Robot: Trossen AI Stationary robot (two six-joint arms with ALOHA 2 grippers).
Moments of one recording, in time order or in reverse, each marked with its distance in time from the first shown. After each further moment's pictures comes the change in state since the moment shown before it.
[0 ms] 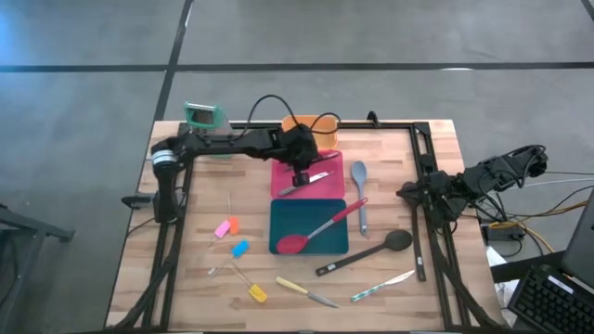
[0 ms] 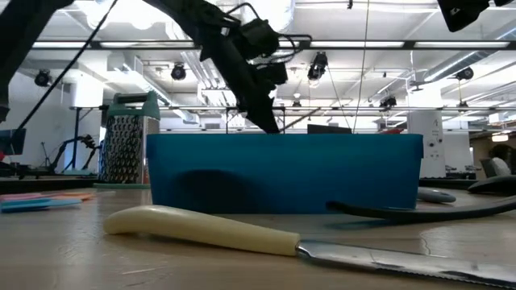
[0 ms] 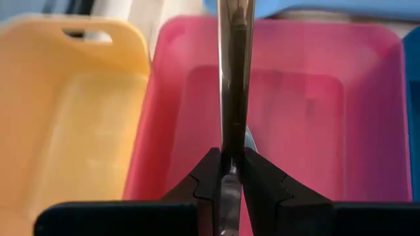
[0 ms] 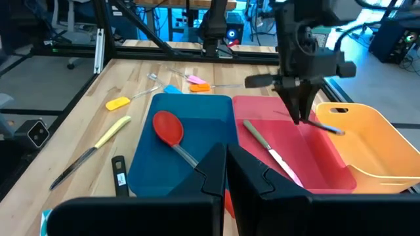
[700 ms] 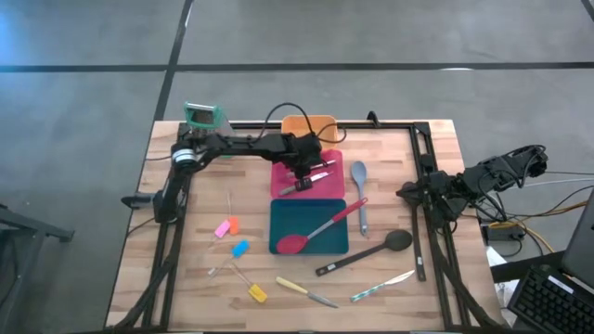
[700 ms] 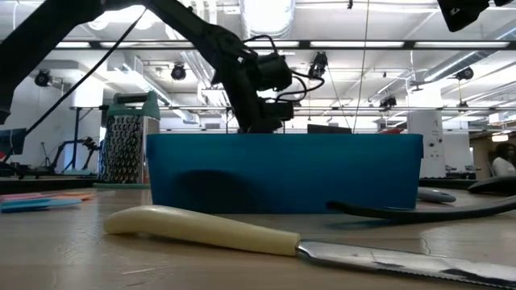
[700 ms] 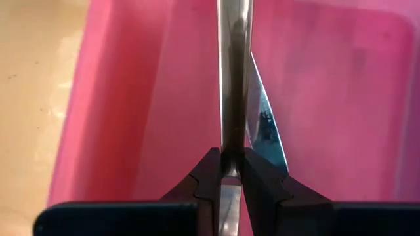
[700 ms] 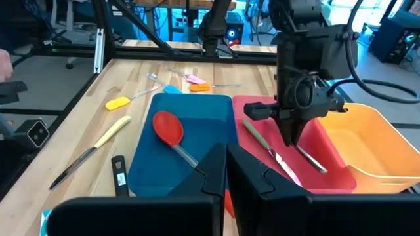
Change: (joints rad) left arm 0.010 0.171 0.064 -0.071 -0.014 -0.038; right arm 0.000 0.000 0.000 0.000 0.000 0.000
